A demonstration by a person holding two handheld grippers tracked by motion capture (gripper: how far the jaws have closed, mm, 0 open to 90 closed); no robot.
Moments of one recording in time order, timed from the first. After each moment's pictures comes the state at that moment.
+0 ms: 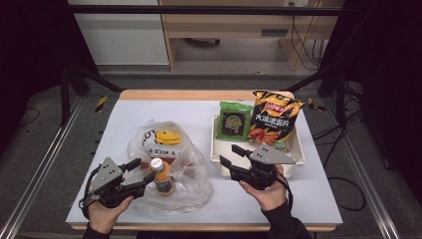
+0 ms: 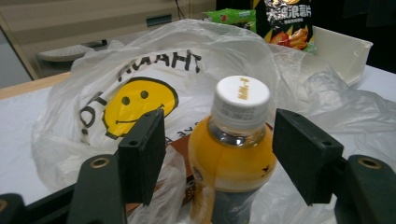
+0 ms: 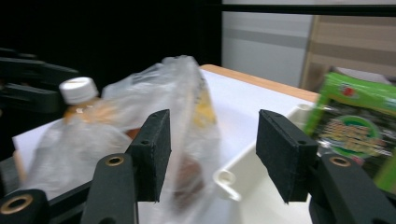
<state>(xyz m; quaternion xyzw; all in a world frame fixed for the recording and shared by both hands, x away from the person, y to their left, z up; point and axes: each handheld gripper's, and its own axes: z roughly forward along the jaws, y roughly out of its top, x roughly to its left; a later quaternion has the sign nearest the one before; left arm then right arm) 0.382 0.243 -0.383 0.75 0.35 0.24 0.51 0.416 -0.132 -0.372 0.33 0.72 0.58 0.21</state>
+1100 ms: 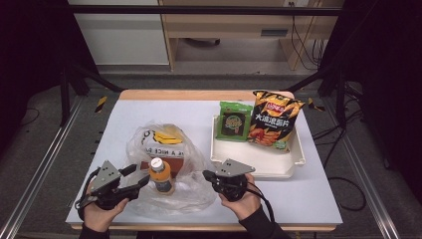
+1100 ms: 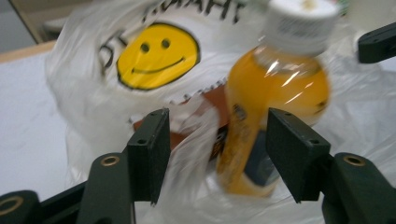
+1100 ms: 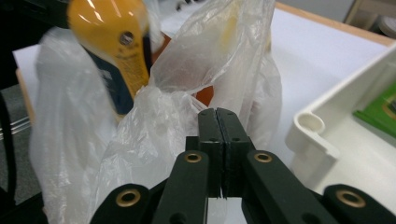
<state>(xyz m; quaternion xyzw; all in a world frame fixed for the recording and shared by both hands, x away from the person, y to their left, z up) 0.389 0.265 -0.406 0.77 0.38 0.24 0.45 0.414 -0.078 -0.421 0.30 0.81 0.48 0.17</state>
